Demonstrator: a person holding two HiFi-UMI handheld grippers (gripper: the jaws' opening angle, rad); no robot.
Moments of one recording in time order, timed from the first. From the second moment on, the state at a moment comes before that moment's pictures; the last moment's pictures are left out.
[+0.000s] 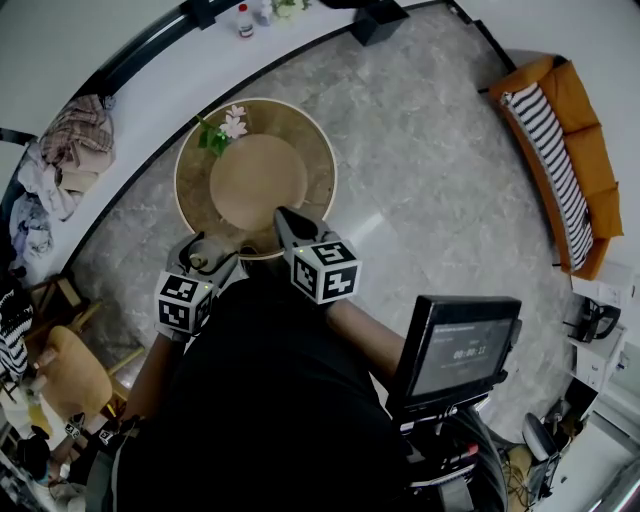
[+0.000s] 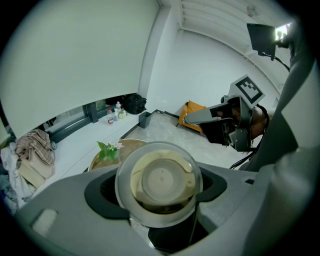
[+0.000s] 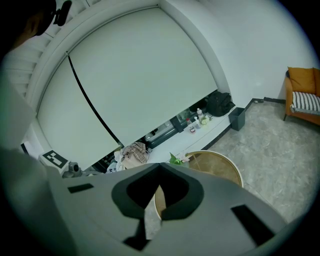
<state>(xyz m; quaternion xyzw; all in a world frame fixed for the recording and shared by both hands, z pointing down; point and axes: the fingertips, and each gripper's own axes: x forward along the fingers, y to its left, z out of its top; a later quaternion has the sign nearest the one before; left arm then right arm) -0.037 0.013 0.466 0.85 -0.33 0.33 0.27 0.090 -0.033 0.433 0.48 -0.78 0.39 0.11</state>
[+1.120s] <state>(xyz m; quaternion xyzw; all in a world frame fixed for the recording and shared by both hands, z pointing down) -0.037 0.022 0.464 0.84 -0.33 0.33 0.26 0.084 -0.024 0.421 0.46 -0.80 0.36 0.11</state>
